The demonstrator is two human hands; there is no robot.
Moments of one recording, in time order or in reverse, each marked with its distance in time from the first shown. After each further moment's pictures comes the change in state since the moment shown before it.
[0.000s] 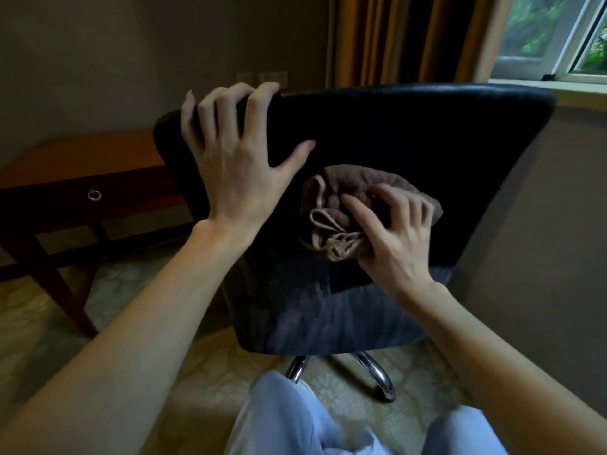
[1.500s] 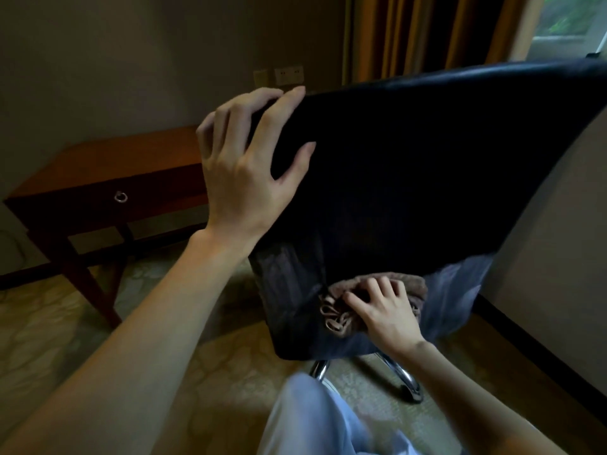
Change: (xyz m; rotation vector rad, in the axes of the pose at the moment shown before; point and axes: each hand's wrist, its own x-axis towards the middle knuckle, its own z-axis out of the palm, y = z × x) left_hand -0.006 -0.037 -0.007 -0.251 0.087 0.185; right_hand -0.124 -0.054 0.060 0.027 -0.556 -0.048
